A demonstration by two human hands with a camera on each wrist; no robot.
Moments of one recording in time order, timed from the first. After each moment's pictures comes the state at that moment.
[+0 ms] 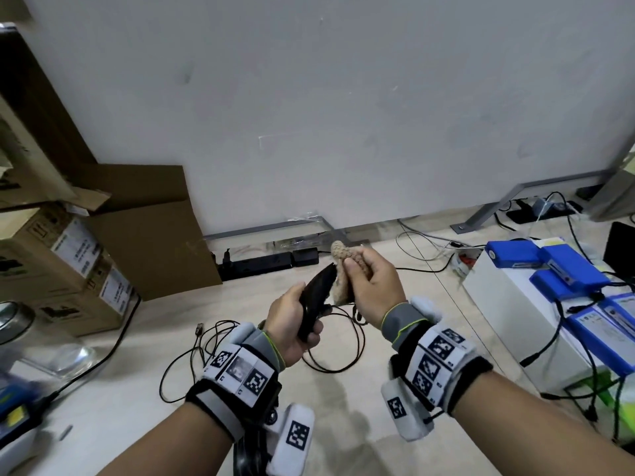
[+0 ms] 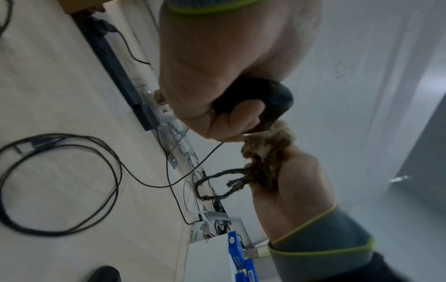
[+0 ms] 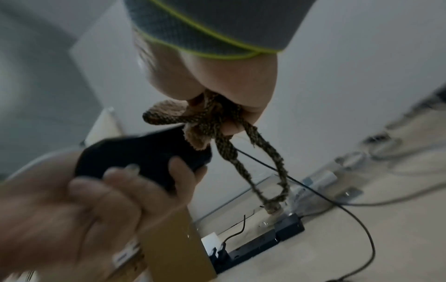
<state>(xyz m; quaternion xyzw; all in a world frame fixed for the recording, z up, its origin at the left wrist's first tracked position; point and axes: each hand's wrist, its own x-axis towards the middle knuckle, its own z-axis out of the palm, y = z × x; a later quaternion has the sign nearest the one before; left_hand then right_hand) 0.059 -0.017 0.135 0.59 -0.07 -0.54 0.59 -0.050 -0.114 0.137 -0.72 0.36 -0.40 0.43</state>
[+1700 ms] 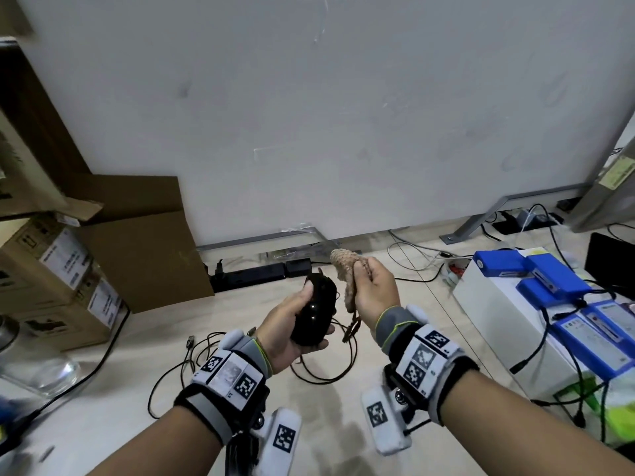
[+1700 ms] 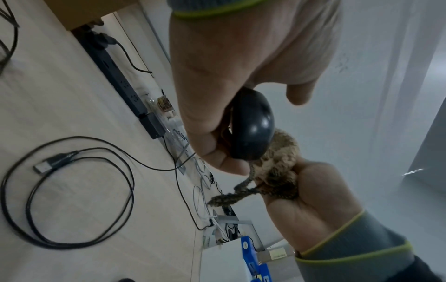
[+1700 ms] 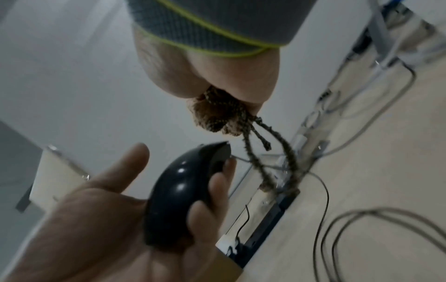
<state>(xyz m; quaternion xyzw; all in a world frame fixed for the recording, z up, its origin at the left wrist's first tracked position) 0.067 -0.010 0.133 0.53 -0.18 -0.61 0.55 -0.044 -0.119 0.129 -0.61 0.40 -0.43 0.53</state>
